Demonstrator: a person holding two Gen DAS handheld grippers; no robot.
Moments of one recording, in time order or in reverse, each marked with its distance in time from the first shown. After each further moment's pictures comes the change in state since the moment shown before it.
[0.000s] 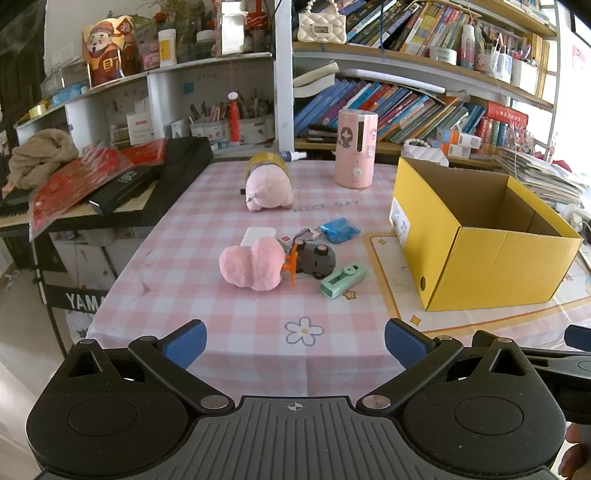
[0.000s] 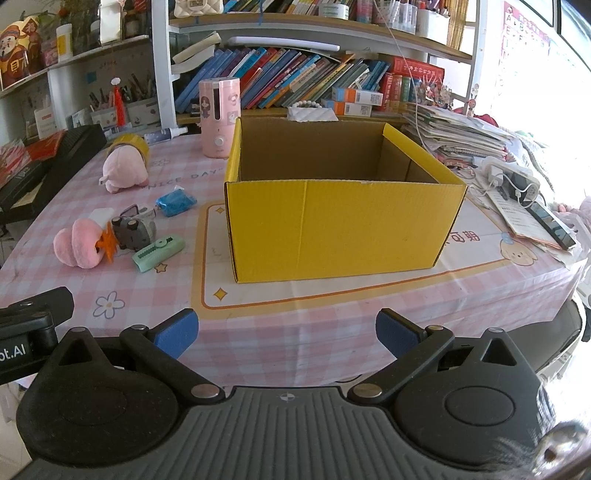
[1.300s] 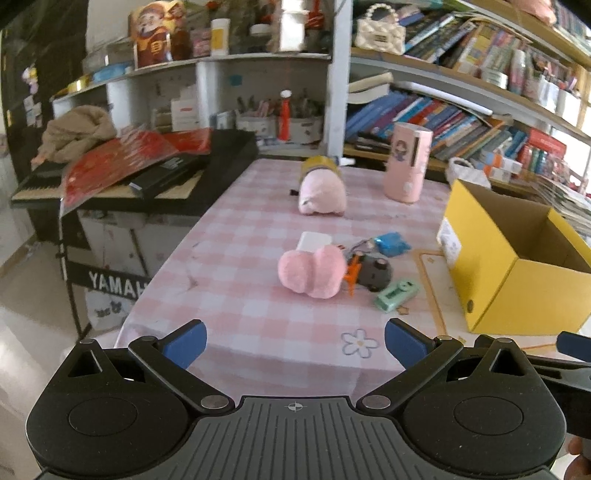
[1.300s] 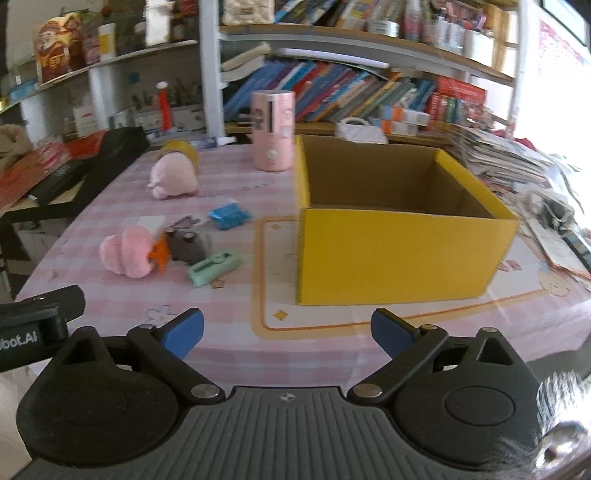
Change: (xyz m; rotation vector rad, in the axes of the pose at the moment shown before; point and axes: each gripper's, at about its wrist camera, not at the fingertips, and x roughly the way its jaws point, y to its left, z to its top) left arm 0.003 0.052 0.004 -0.133 0.006 0.096; right arm 0.003 0.048 0.014 -0.081 -0.031 0.137
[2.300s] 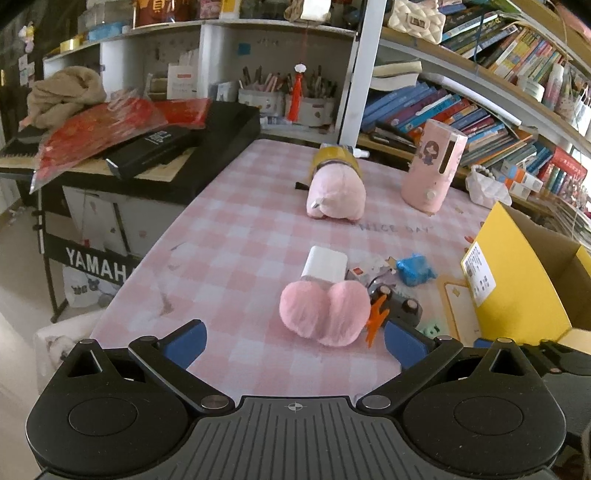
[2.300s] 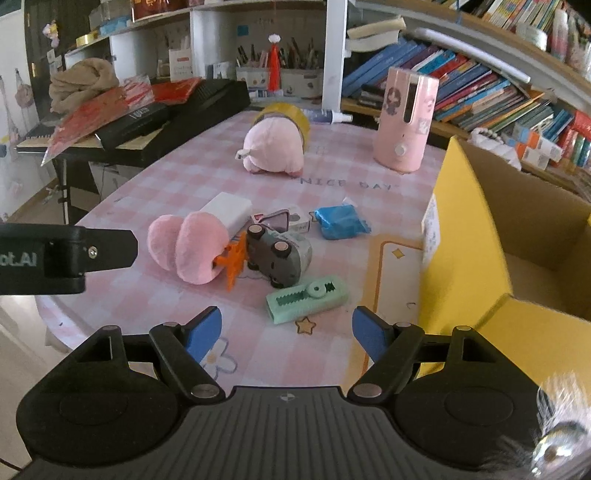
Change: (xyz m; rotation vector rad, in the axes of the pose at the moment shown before) left arm 0.086 0.017 0.044 -0.087 0.075 -0.052; right arm 0.116 0.045 0.037 -0.241 0.094 0.253
